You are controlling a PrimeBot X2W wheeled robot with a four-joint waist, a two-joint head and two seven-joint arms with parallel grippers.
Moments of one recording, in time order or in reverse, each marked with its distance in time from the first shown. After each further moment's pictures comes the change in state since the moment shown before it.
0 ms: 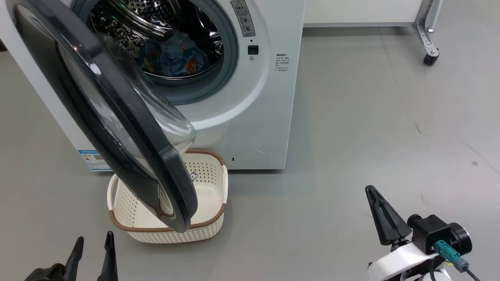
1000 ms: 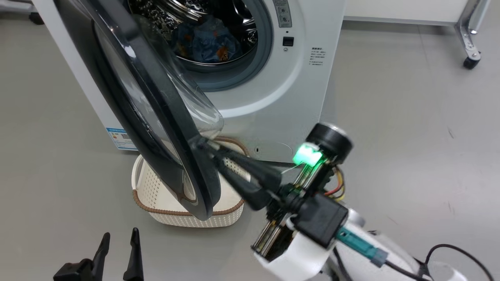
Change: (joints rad) left arm -0.022 -0.085 -0.045 0.050 0.046 0.016 -0.025; right arm -0.485 0.046 0.550 -0.297 -0.010 0.001 -0.001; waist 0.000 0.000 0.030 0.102
